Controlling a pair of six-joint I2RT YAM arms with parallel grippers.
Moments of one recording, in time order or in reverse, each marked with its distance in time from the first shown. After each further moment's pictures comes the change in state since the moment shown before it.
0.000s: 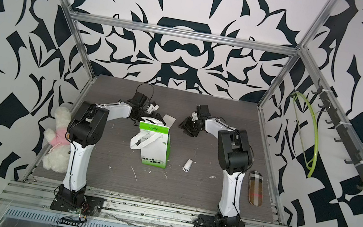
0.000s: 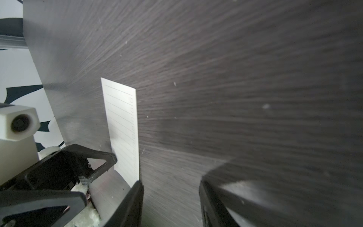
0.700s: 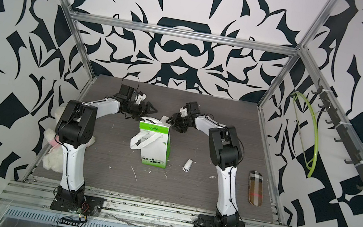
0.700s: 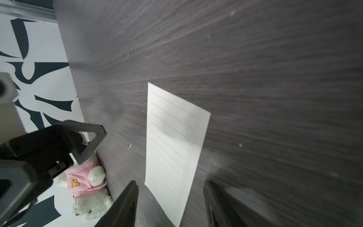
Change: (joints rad) left arm 0.116 -0.034 0.006 0.082 -0.027 -0.090; right arm 0.088 0.144 0.182 0.054 -0.093 0.048
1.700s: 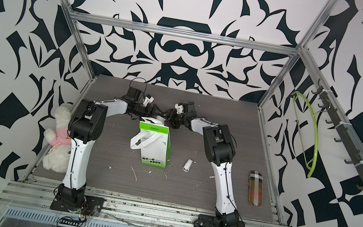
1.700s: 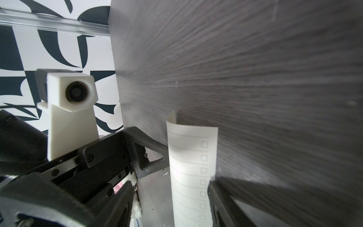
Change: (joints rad) left arm -0.041 0.140 0.110 0.027 0.095 0.004; right arm 0.029 0.129 0.033 0.362 -0.164 0.180
